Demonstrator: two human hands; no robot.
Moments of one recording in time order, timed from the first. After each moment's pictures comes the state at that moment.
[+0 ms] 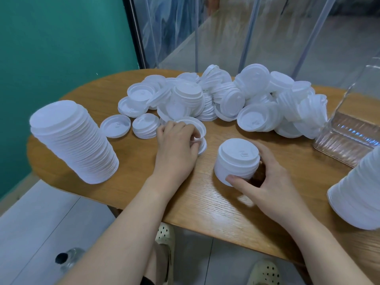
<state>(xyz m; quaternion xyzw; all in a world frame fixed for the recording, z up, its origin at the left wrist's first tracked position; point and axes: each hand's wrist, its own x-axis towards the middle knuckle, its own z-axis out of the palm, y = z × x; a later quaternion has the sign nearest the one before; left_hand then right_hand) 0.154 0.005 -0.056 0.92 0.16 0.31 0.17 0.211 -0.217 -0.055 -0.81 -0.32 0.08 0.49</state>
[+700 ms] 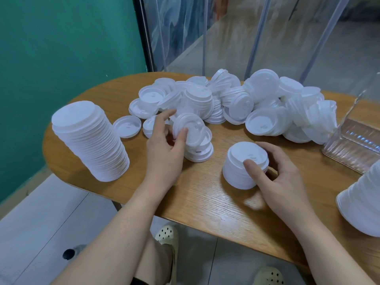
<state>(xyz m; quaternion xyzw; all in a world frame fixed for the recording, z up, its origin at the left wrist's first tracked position) 0.117 0.016 -0.042 0.77 0.22 0.40 0.45 0.209 -0.207 -0.051 -0.77 -0.27 0.05 0.57</state>
